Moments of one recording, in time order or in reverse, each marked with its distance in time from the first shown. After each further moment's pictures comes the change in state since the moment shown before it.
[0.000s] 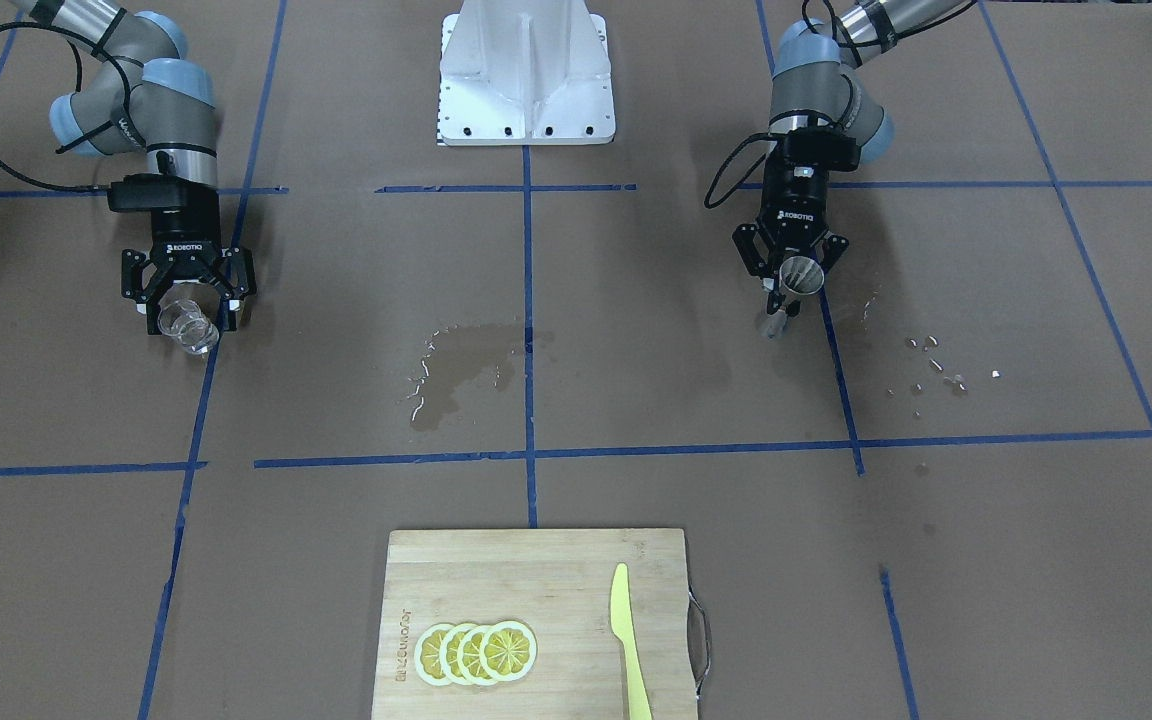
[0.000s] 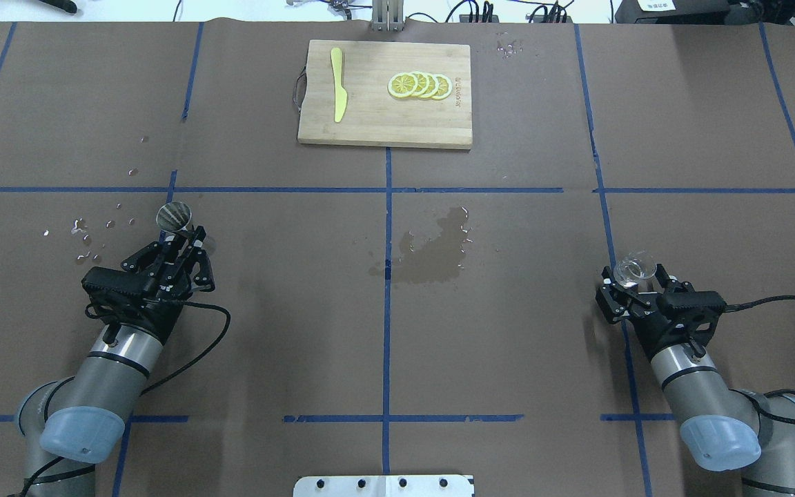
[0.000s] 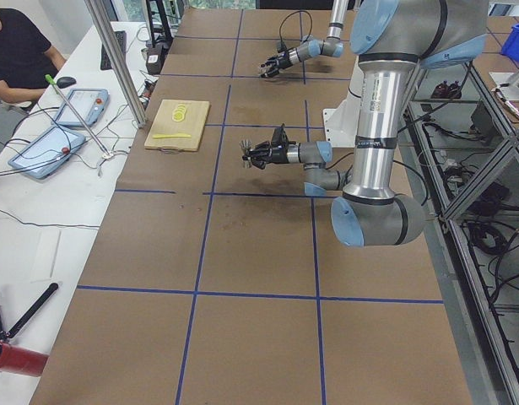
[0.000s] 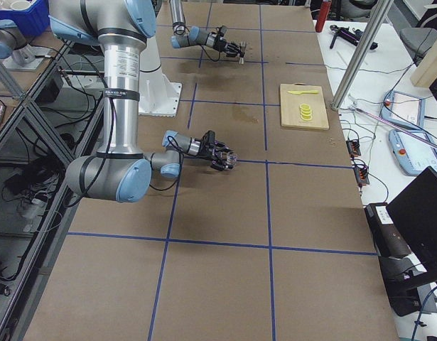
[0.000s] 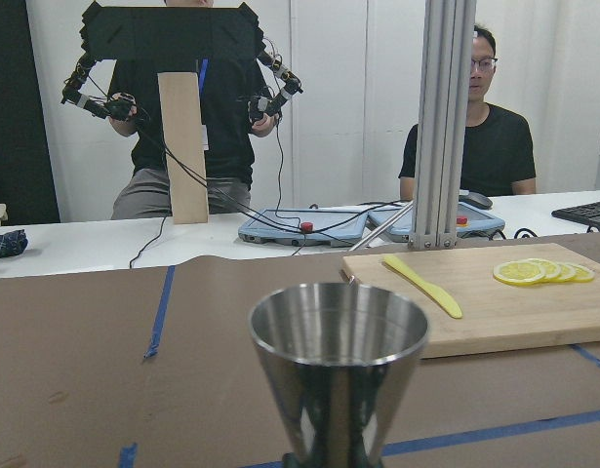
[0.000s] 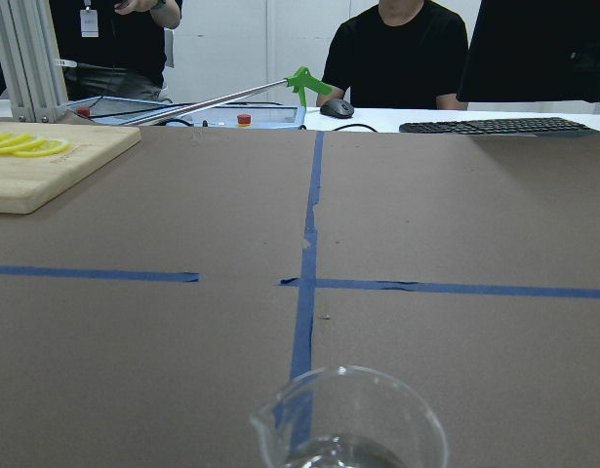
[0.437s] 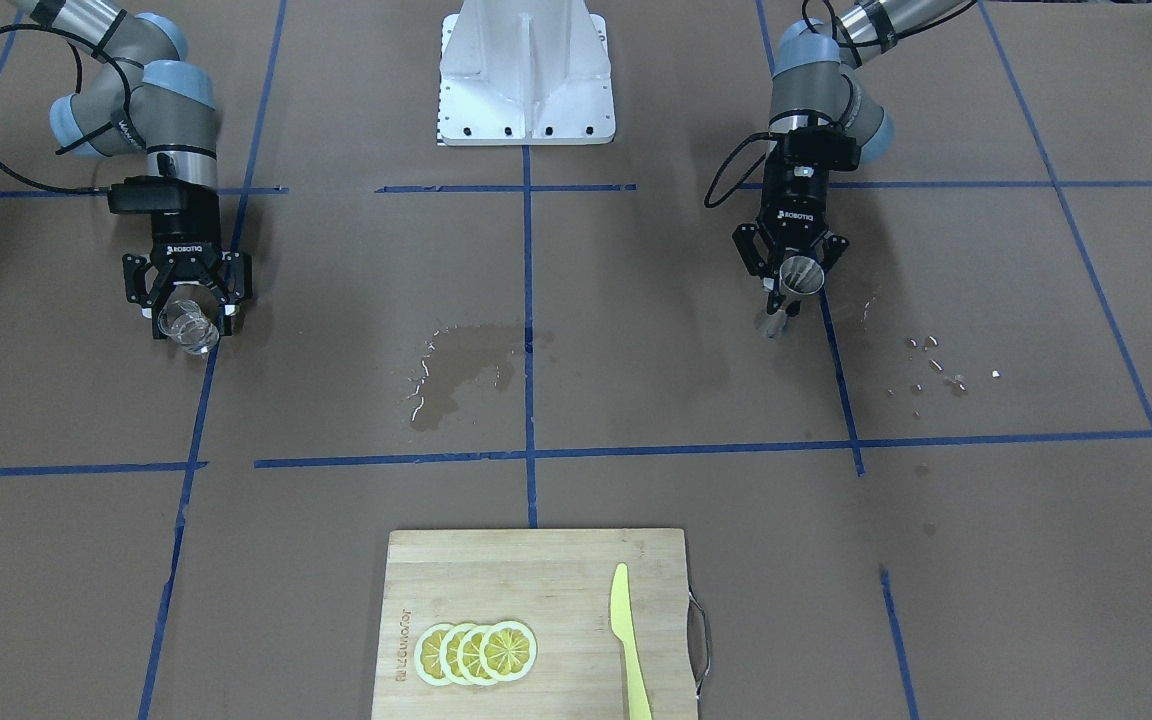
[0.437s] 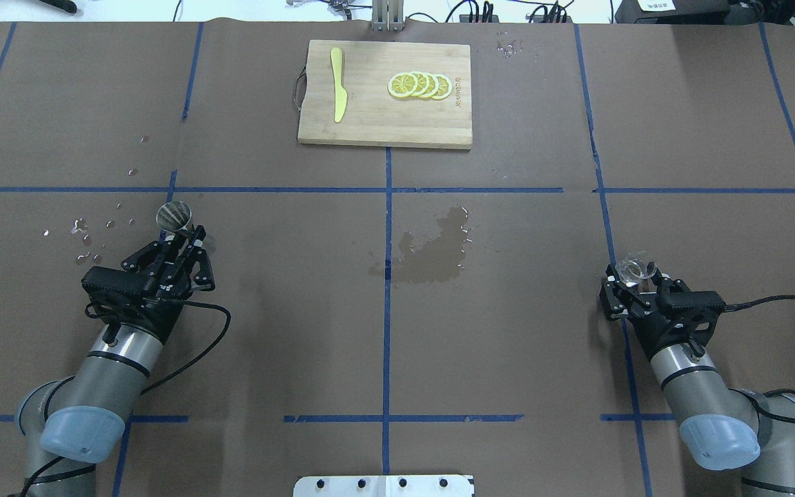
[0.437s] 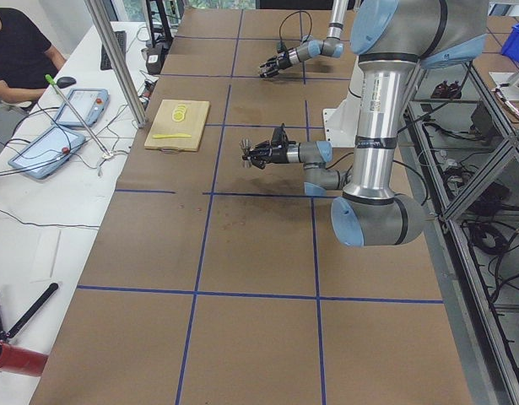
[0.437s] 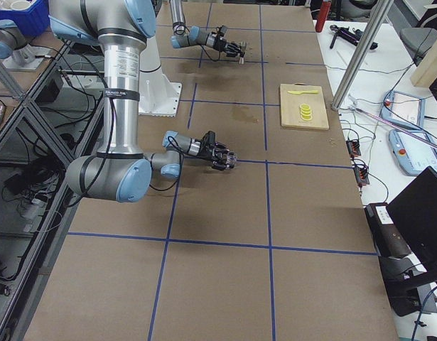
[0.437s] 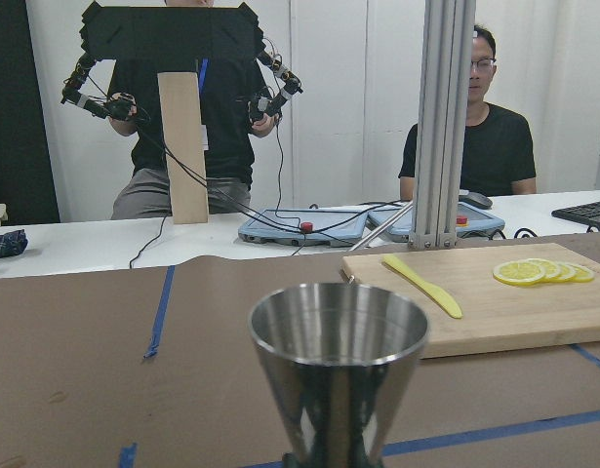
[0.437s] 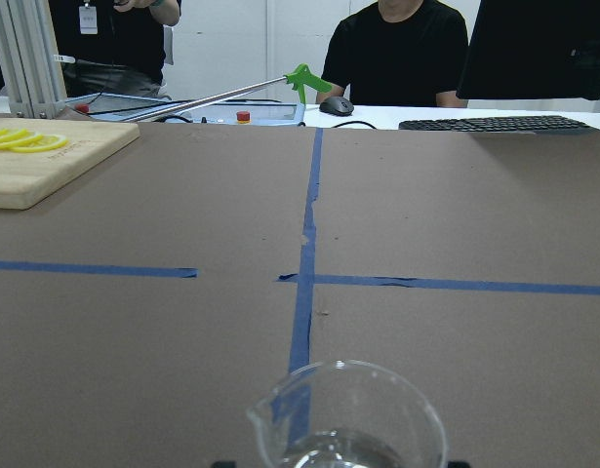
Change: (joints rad) left arm -0.001 -0.001 -0.001 -0.001 0.000 0.000; right arm 0.002 0.001 -0.004 0.000 0.005 -0.001
